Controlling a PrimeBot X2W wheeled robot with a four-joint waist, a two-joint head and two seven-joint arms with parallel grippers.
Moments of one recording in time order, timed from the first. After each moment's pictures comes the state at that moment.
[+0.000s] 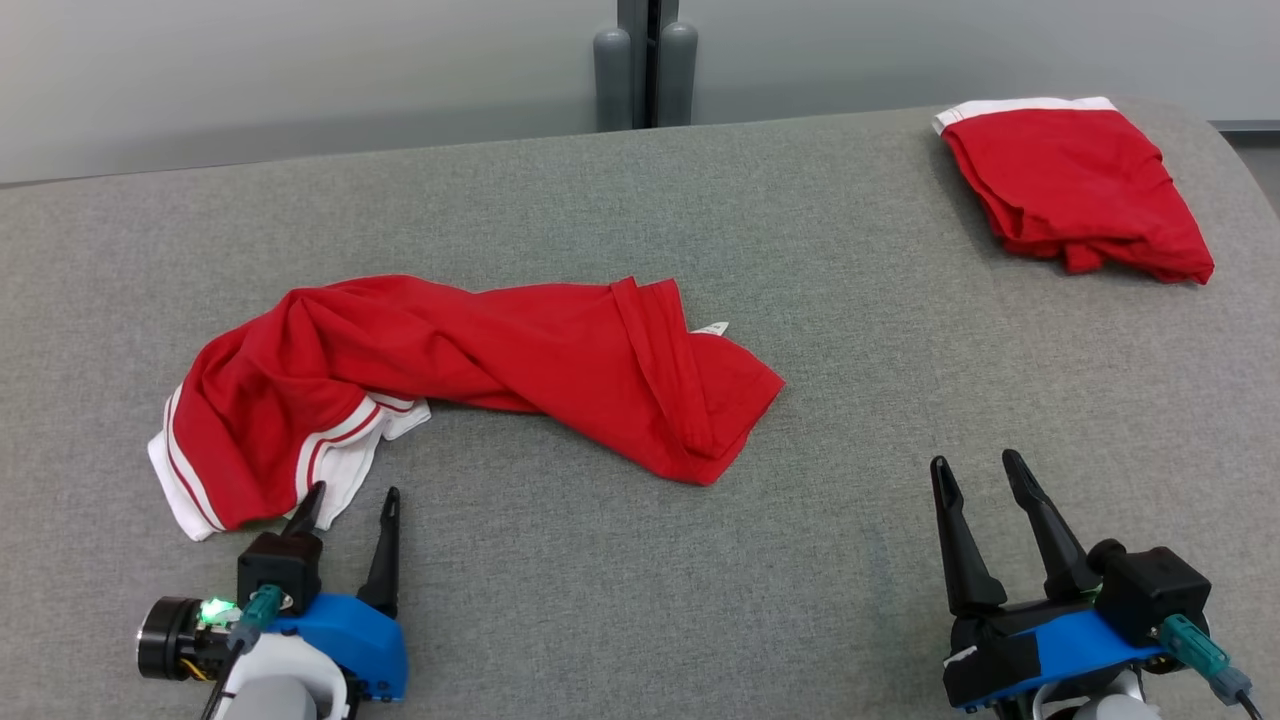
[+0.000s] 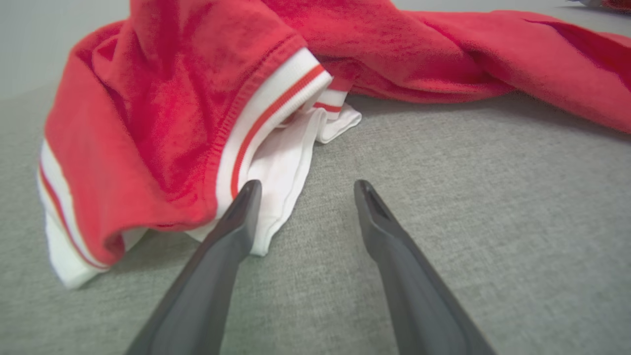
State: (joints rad) left arm -0.25 0.14 -0.10 0.67 -0.05 -0.12 -0.26; right arm -0.08 -0.05 0.05 0.22 0.21 0.13 -0.26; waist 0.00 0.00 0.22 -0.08
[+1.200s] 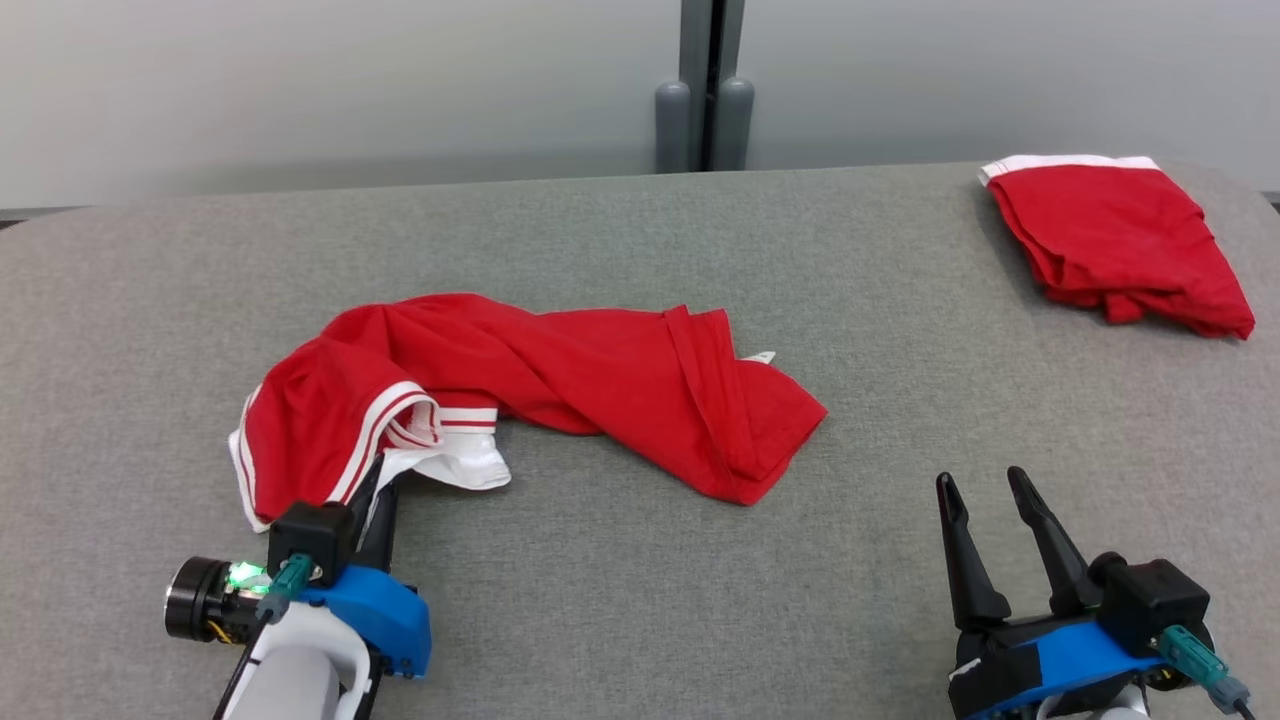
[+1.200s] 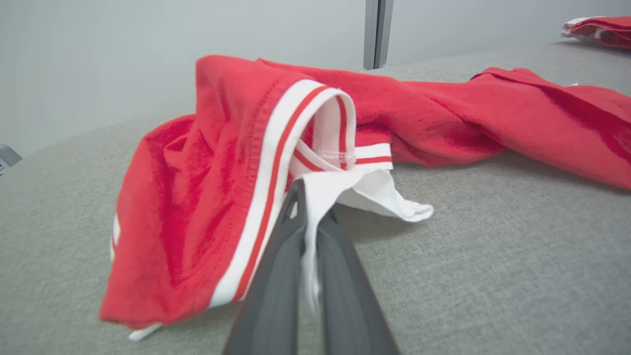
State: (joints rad) left arm -0.35 0.15 -0.17 0.75 -0.06 -0.12 -0.26; right arm -0.07 -0.05 0.04 0.24 0.20 0.13 -0.26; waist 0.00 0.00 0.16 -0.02
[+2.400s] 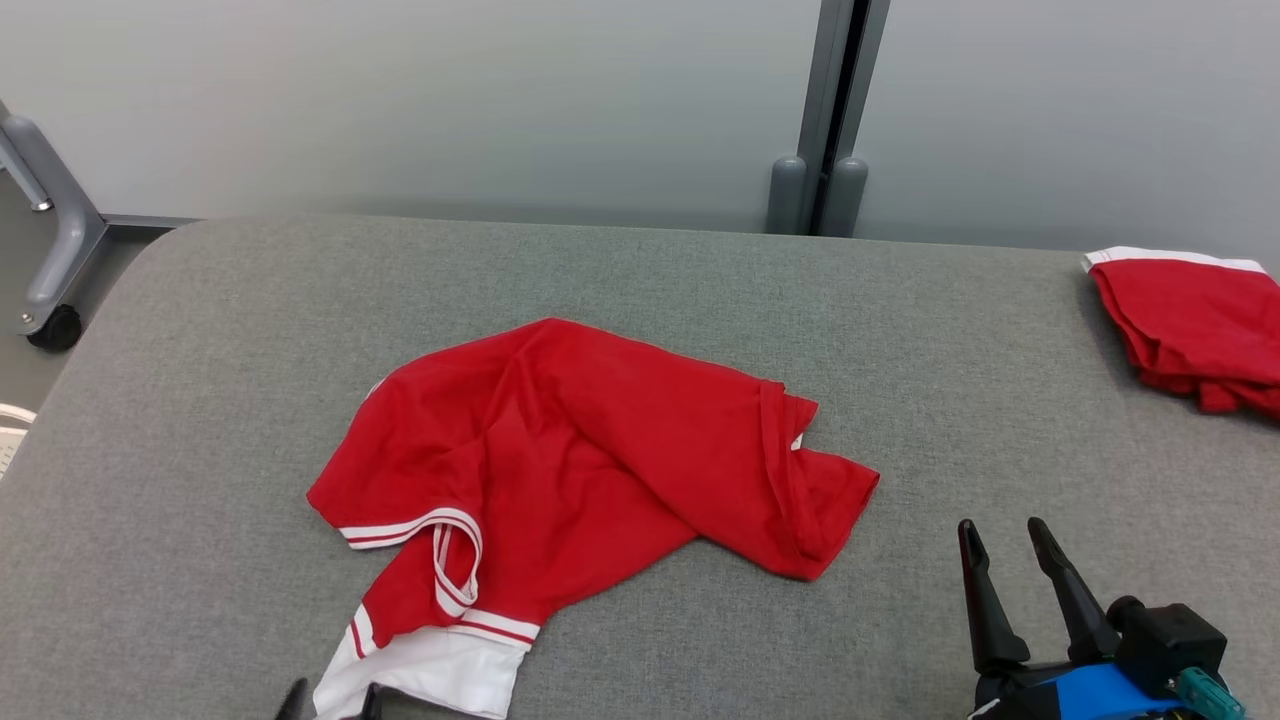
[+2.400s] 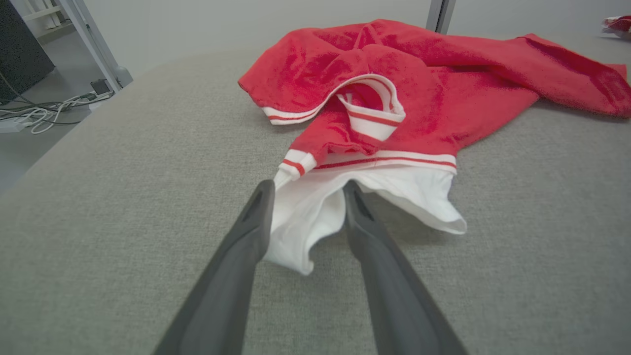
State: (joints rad) left arm 0.27 0.20 -0.13 0.23 -0.14 -0.05 -0.26; right arm 0.00 -0.05 0.01 0.25 0.22 0.13 -0.26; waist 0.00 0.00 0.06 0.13
